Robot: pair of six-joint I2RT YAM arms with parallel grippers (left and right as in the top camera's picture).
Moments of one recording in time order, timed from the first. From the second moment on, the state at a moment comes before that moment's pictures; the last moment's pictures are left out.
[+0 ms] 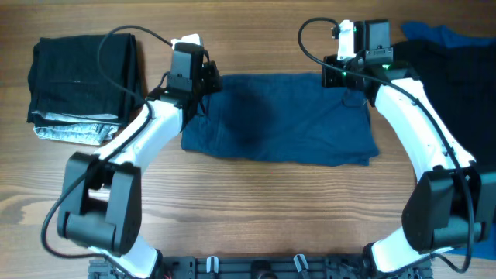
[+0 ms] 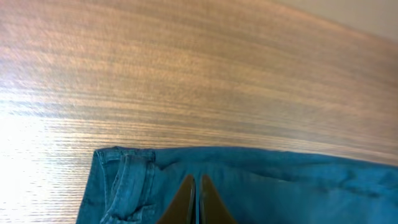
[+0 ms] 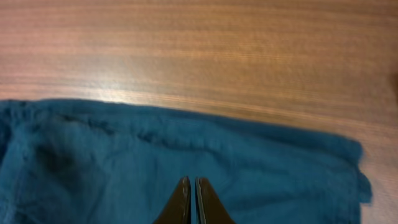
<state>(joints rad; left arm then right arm) -0.29 1.79 1.14 -0.09 -0.03 -0.44 0.13 1.75 1.35 -0.57 -0.14 0.08</state>
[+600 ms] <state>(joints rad) -0.28 1.98 1.14 -0.17 -0.06 -0.43 0.02 2.08 1.30 -0.15 0.05 0.08</state>
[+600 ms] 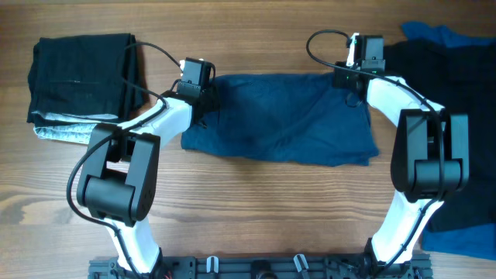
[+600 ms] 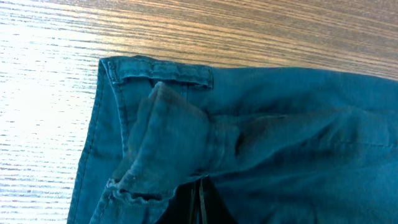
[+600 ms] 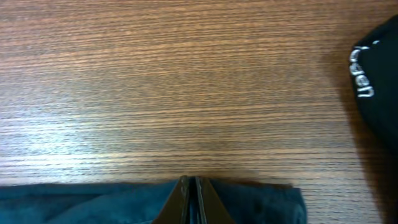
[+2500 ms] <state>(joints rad) -0.26 2.06 1.19 0.02 0.26 -0.36 0.31 2.03 1.25 -0.78 -0.53 0.23</state>
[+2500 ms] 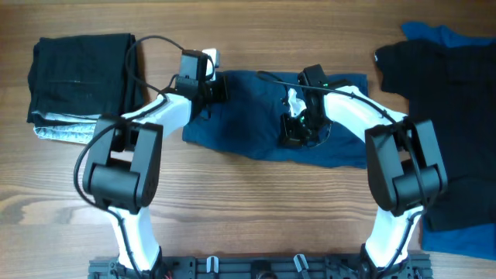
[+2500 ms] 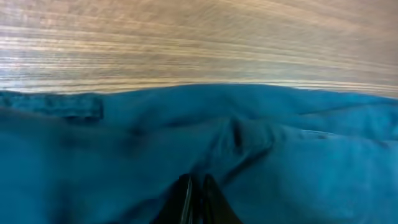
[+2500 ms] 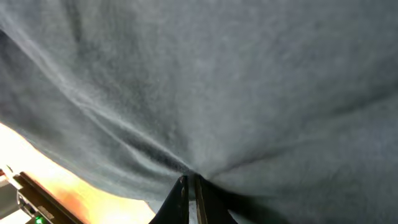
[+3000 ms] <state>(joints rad) -0.18 1.52 1.23 -0.59 0.23 -0.35 0.31 1.68 1.31 -0.86 -0.54 0.17</state>
